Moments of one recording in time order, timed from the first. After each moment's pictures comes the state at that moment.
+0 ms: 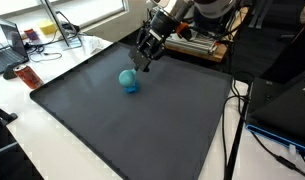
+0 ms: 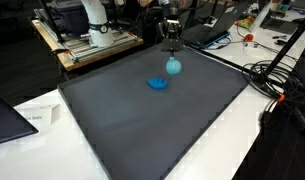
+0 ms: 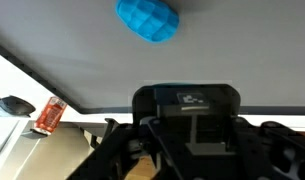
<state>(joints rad) 0.62 0.42 -0.09 -2.02 2.05 3.83 -1.44</state>
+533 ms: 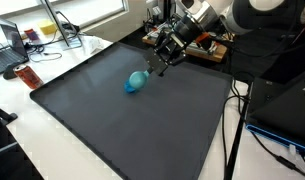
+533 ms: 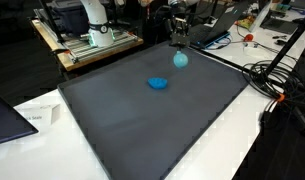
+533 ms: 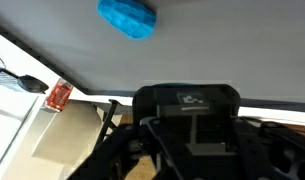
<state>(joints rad) 0.55 0.57 0.18 -1.95 1.84 4.12 -1.17</state>
